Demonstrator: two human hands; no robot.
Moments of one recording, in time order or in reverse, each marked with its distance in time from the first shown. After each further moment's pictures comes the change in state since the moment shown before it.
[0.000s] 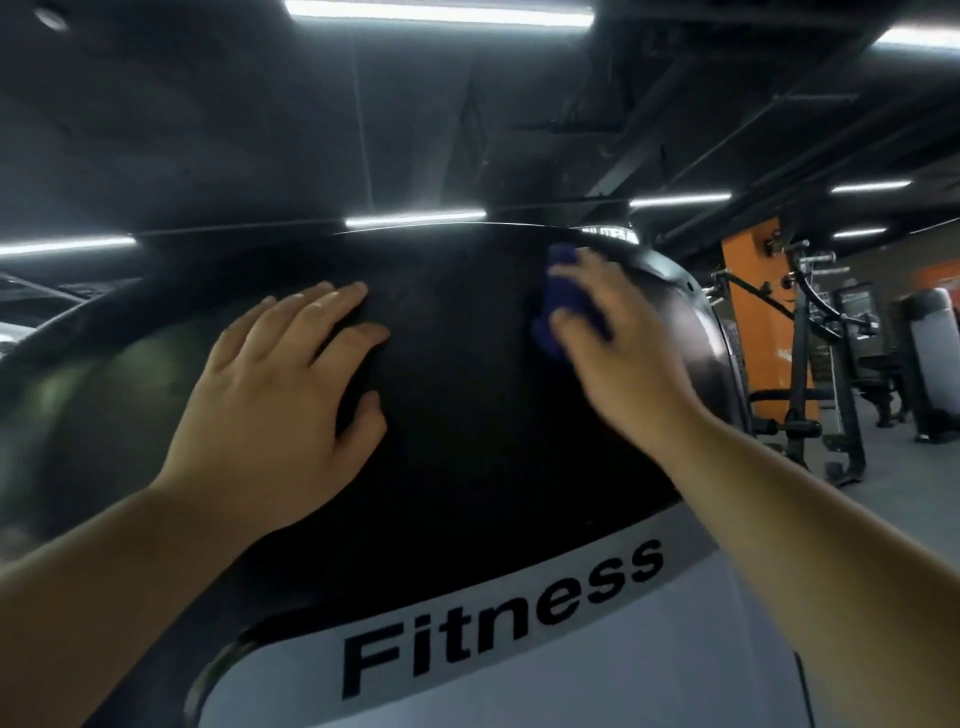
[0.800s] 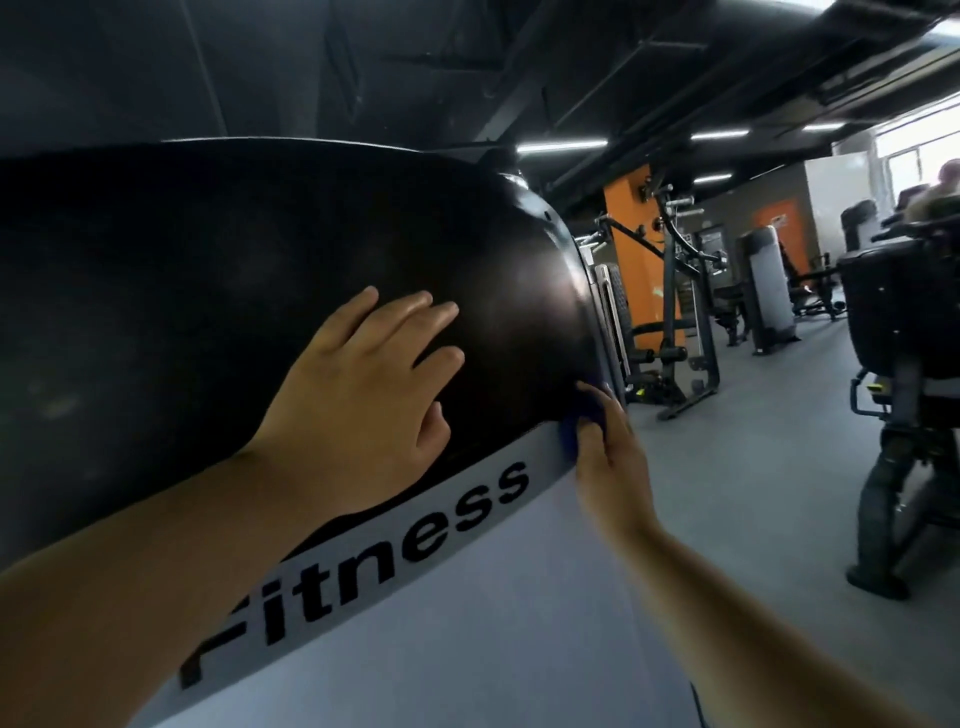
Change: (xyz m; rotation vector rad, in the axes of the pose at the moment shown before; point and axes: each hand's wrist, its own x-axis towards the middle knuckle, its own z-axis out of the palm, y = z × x) left_hand 0.026 0.115 0.046 -0.123 -0.128 0.365; right_hand -0.159 0.109 -0.031 -0.015 0.162 0.531
